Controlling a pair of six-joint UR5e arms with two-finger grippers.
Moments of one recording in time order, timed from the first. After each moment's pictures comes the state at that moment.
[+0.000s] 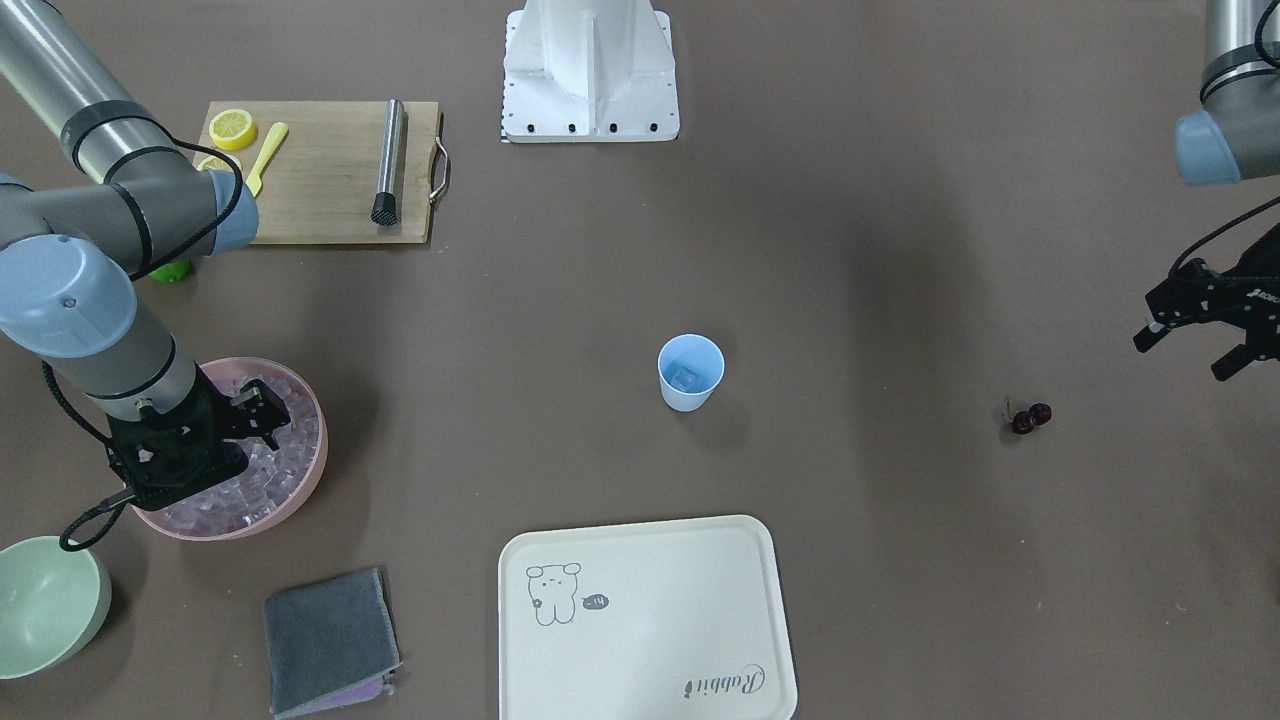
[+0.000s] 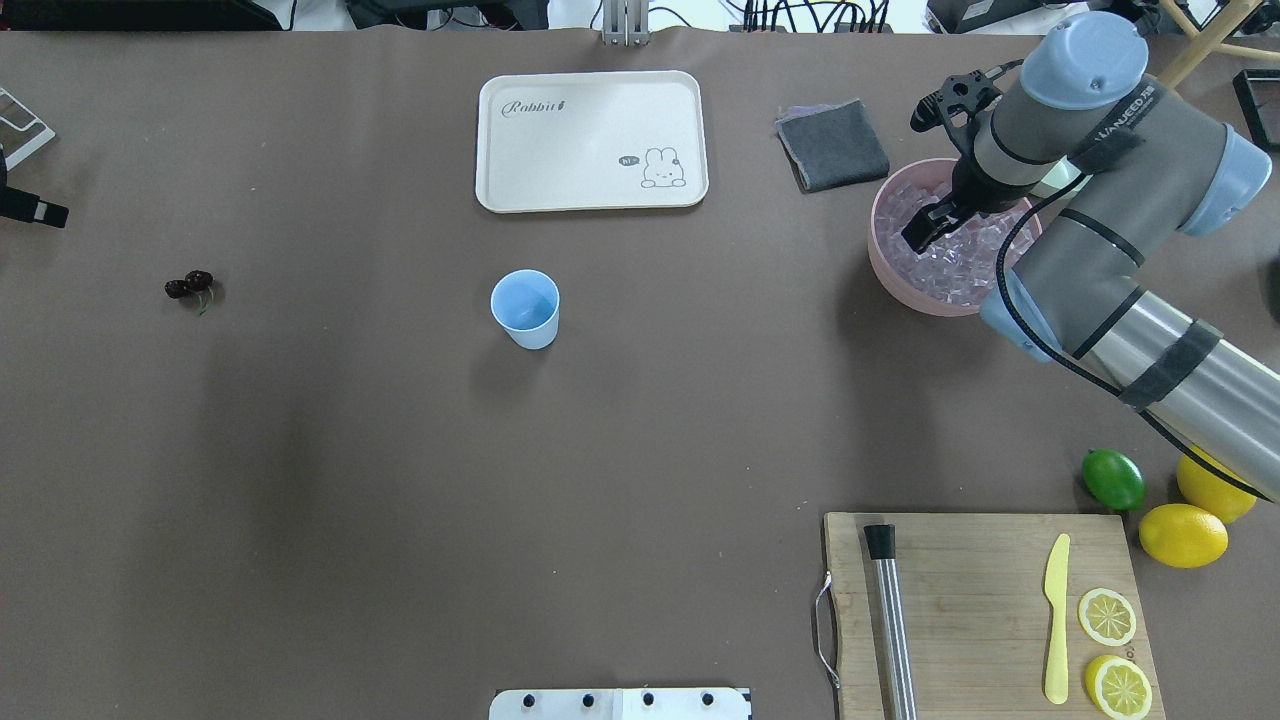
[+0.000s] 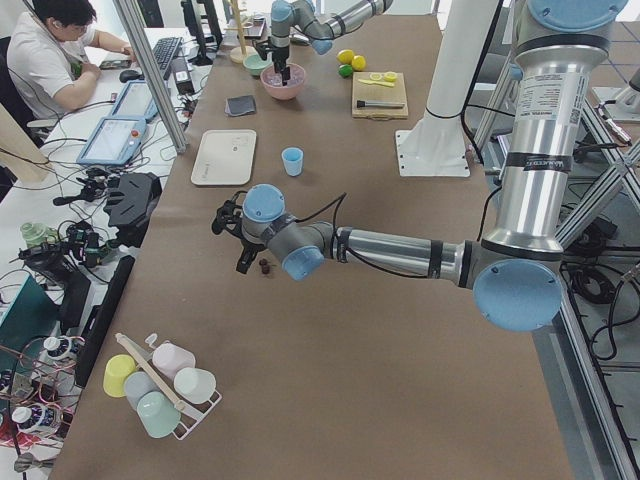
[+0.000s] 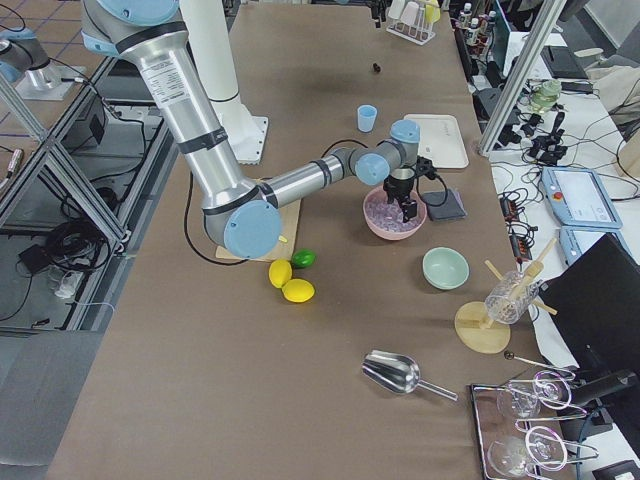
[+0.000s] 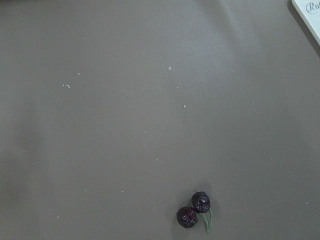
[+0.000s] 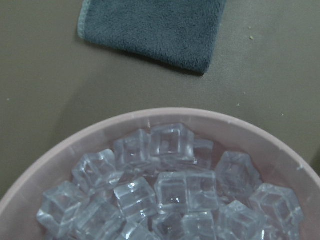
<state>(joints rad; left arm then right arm) -1.27 -1.66 -1.56 -2.30 -2.35 -0.46 0.93 -1.10 1.46 -1.37 2.03 0.33</state>
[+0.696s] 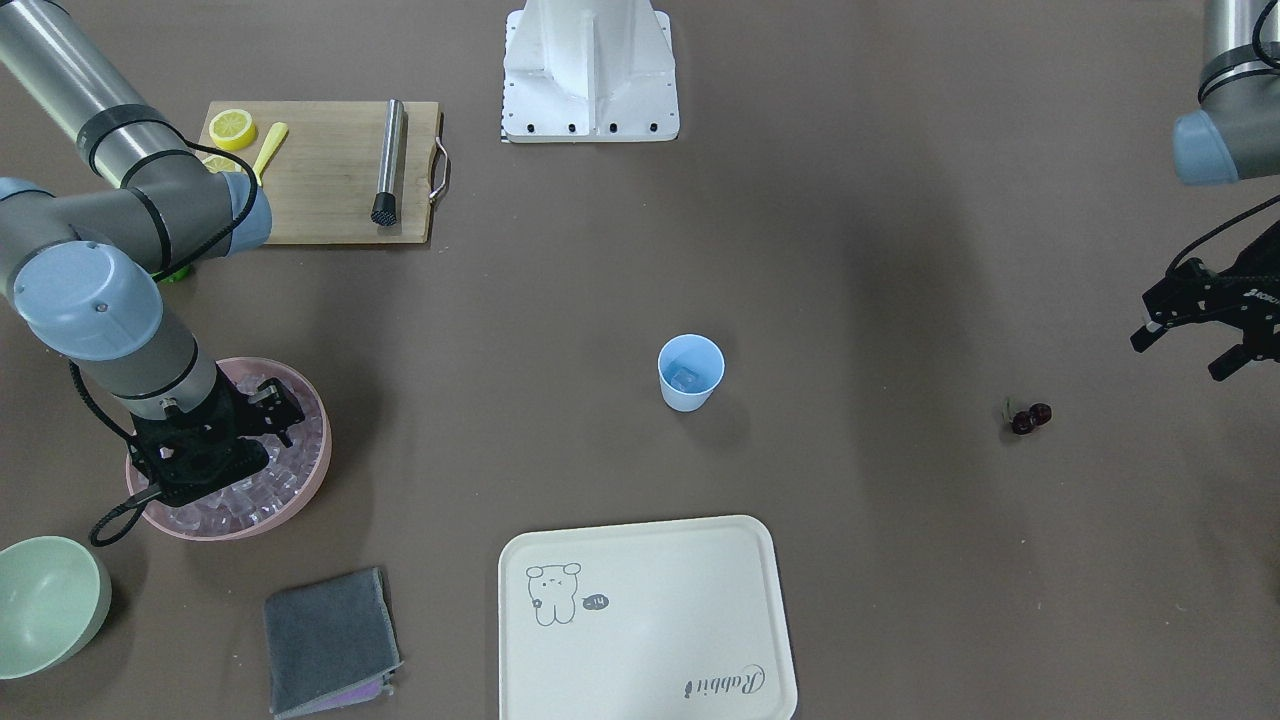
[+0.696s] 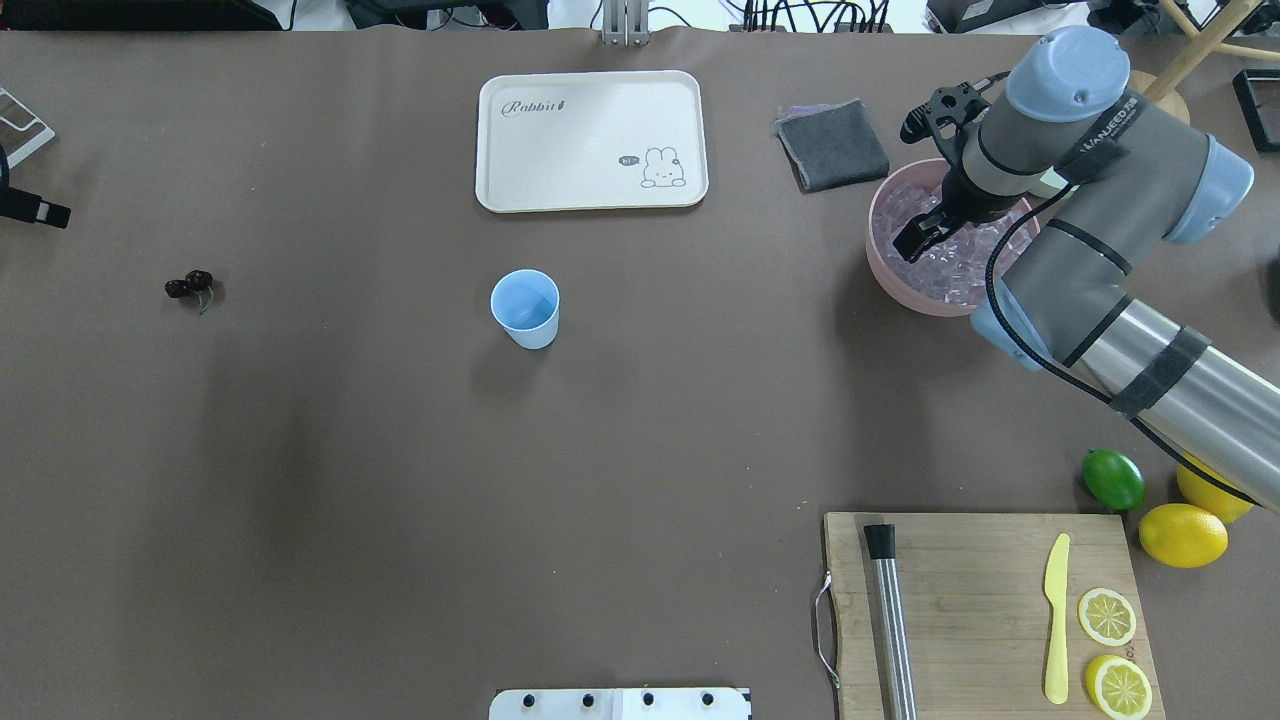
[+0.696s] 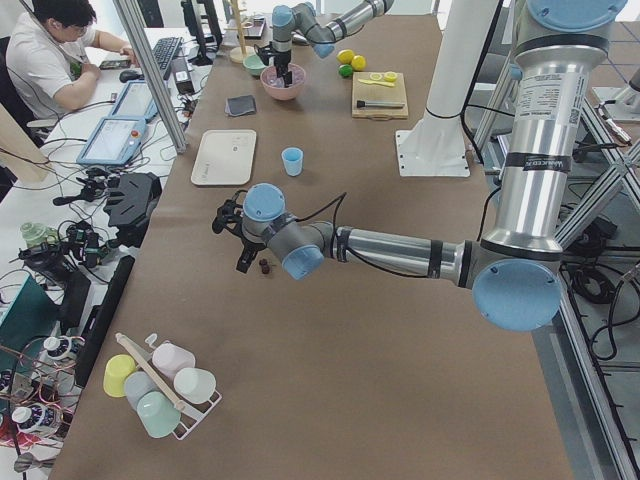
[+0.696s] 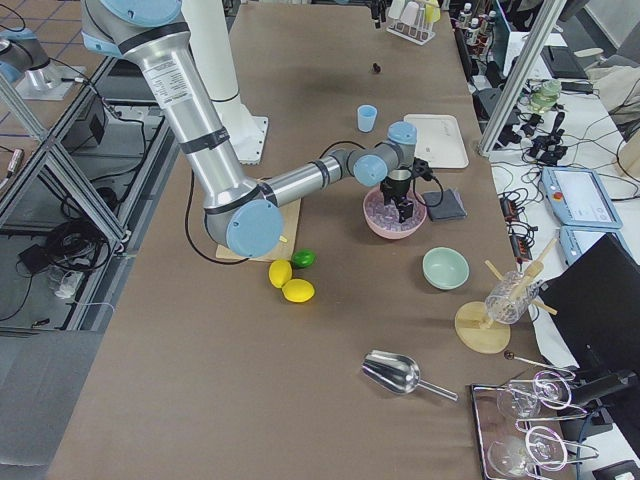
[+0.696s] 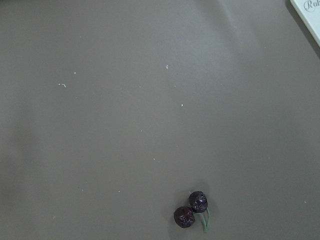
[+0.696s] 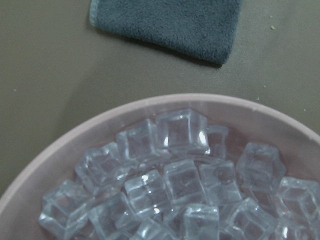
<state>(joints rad) -1.27 -1.66 -1.56 -2.30 -2.35 -0.46 0.91 -1.10 1.45 -1.37 2.03 0.34</state>
